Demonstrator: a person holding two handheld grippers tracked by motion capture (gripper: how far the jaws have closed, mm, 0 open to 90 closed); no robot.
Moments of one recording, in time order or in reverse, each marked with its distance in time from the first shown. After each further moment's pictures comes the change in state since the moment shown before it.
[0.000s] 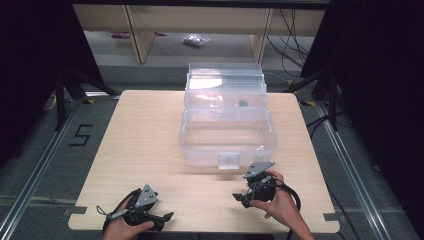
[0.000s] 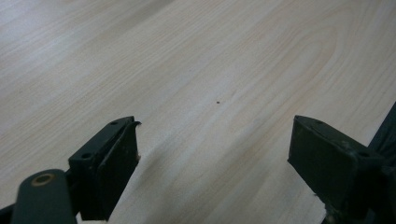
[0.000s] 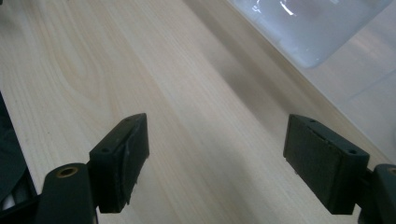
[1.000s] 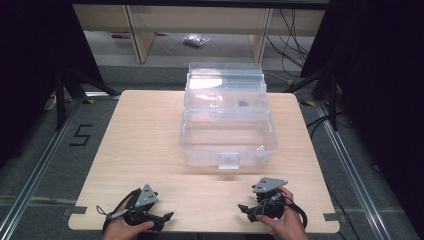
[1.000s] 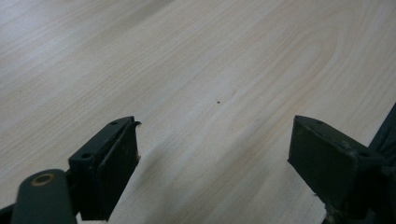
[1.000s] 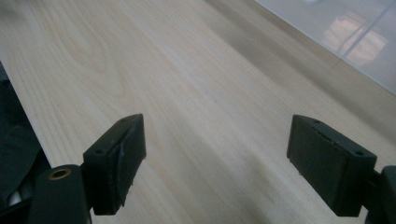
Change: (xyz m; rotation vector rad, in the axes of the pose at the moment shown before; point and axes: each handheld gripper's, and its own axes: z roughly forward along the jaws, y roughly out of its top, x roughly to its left) left arm 0.001 0.000 0.000 0.007 0.000 0.003; right arm 0.020 -0.046 -0.011 -0.062 -0.031 0.097
